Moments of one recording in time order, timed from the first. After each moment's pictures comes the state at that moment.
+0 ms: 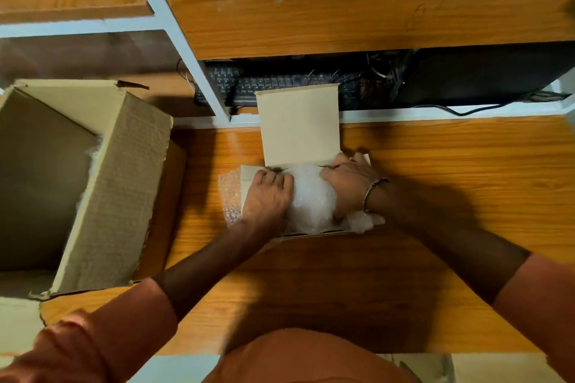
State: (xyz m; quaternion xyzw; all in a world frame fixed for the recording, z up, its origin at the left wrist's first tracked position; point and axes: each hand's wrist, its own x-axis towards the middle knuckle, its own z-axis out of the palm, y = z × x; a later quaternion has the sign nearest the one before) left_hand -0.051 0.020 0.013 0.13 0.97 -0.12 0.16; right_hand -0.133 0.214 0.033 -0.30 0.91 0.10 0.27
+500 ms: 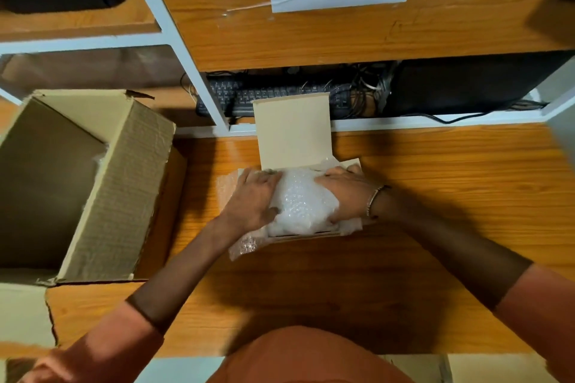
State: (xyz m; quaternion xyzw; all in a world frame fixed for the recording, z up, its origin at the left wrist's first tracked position) left_hand -0.047 -0.004 0.040 0.10 0.98 0.06 0.15; right_hand -0.112 0.236 0.042 -0.28 0.92 -0.01 0.29
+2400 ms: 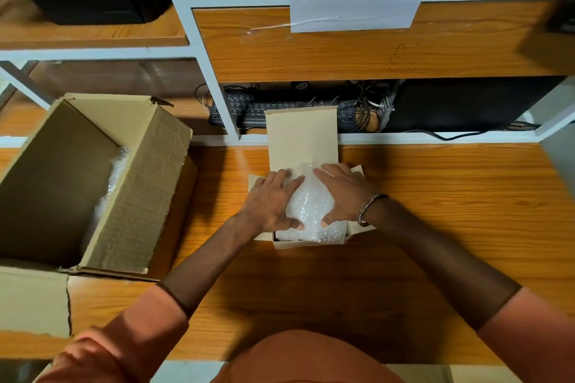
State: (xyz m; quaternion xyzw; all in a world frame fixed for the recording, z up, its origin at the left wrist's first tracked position) left_hand -0.054 0.001 0.032 0.14 0.97 0.04 0.16; right_hand -0.103 0.213 0.064 -0.27 0.93 0.00 0.24
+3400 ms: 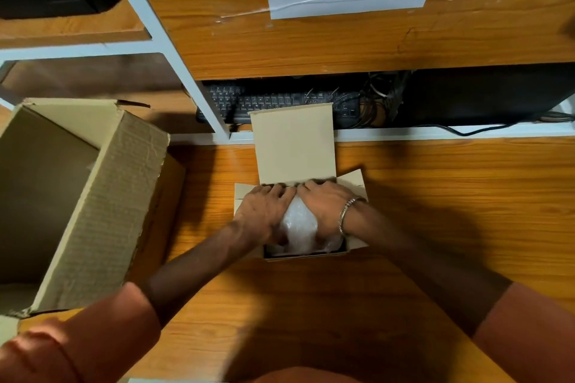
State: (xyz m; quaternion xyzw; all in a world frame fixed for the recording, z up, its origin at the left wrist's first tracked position) left_hand -0.082 0.012 0.002 0.15 0.97 -0.07 0.19; right_hand -0.132 0.187 0.037 -0.37 0.89 0.06 0.26
